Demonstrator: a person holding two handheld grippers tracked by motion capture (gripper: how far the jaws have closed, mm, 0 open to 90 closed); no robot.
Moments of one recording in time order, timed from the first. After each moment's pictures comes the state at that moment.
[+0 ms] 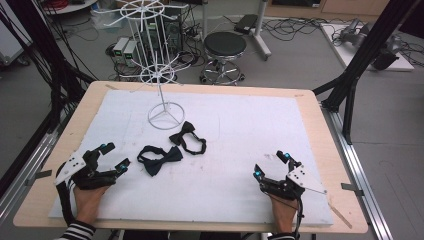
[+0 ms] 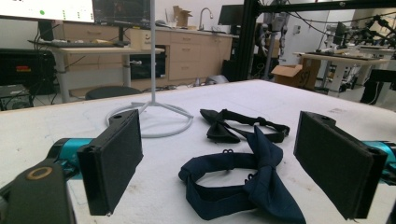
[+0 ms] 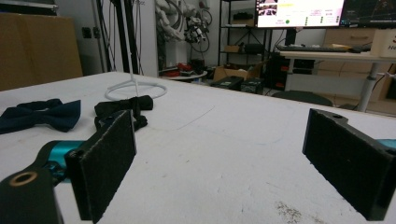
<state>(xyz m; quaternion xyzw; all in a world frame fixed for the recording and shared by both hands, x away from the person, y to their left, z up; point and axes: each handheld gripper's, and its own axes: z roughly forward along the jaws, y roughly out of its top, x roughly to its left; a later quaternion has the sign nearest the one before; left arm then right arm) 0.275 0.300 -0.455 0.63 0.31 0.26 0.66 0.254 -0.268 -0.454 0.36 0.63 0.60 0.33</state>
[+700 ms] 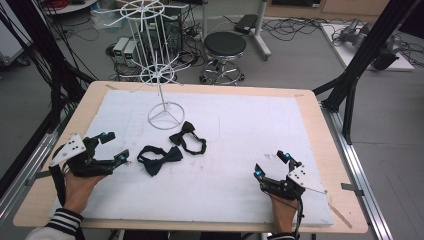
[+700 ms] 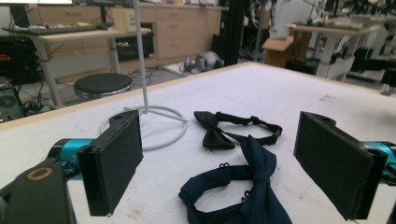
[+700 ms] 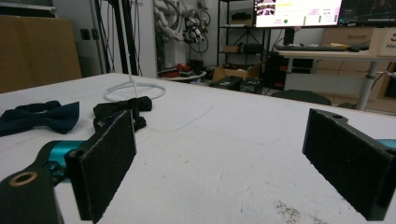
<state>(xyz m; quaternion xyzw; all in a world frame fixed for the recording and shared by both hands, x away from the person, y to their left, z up) 0.293 0.296 -0.404 0.69 0.29 0.24 0.62 0.255 -0.268 -0.454 0.36 0.63 0.60 0.33</state>
